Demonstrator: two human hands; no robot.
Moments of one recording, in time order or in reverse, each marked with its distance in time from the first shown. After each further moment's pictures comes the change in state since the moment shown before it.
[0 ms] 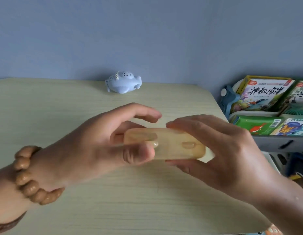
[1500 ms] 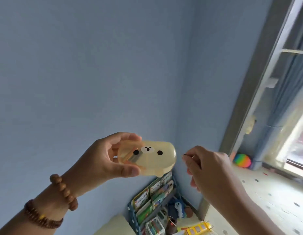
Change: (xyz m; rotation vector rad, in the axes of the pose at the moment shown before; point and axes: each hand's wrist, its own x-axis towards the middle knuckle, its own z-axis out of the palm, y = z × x) left_hand 0.065 0.802 -0.257 -0.182 -0.437 0.340; right_hand 0.290 -0.393 -0.723 -0.320 0.439 1.186
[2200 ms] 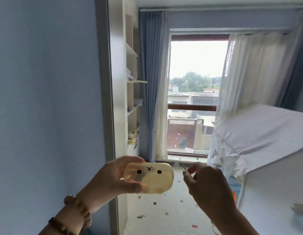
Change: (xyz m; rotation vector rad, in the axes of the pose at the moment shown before) left_hand 0.059 0.125 0.357 -0.142 -0.633 0.162; right_hand -0.208 0.178 -0.259 -0.443 0.641 0.546
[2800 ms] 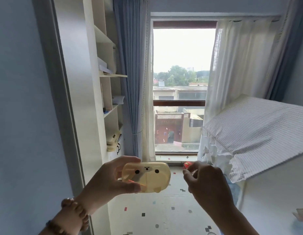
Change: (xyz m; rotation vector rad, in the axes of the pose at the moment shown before) left_hand 0.248 -0.072 0.013 0.052 -0.039 0.077; right_hand 0.191 0.104 0.110 -0.017 0.029 0.131
